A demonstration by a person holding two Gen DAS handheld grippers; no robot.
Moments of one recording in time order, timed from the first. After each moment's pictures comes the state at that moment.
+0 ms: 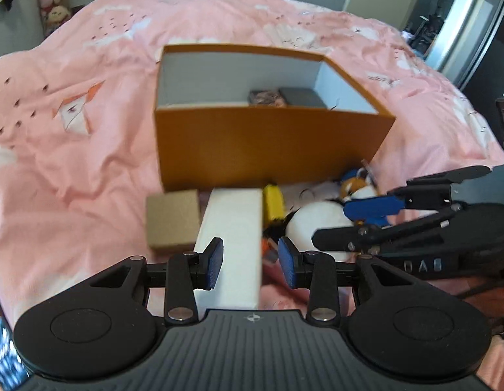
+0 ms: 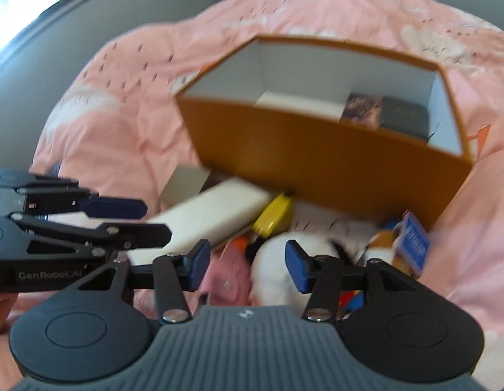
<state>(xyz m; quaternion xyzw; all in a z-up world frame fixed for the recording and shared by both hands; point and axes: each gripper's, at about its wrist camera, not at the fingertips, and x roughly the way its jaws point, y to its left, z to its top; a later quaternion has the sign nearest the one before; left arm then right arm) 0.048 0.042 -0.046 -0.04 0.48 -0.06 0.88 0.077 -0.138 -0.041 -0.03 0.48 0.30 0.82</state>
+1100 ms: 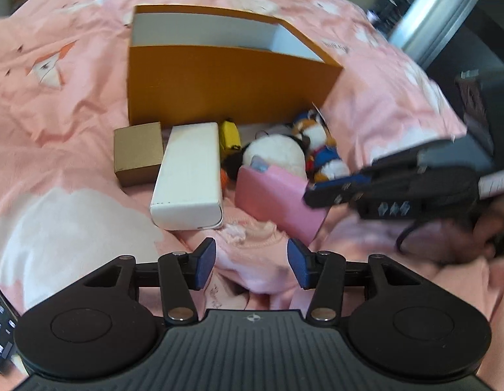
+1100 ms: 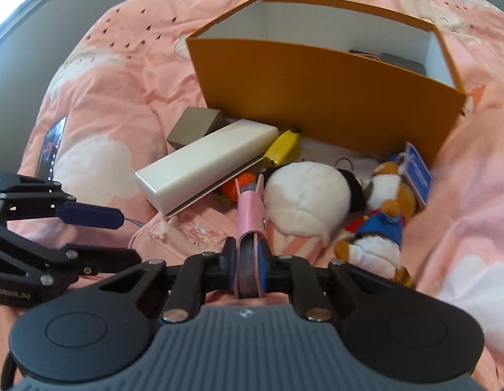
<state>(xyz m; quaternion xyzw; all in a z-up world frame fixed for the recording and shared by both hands) -0.011 0.044 -0.048 -0.06 0.52 -0.15 0.84 0.033 -0.155 -0.045 -0.04 0.52 0.29 0.81</state>
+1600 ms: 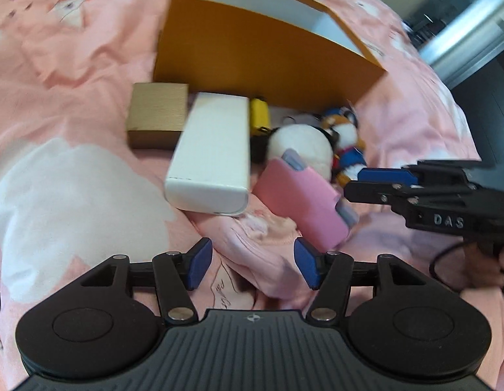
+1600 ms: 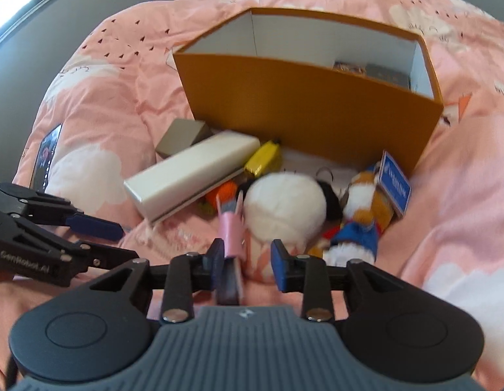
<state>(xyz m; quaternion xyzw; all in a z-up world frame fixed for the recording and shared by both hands) 0.011 0.065 -0.076 -0.17 0.56 -0.10 0.80 0.041 -0.165 -0.038 -0.05 0.50 0.29 0.82</state>
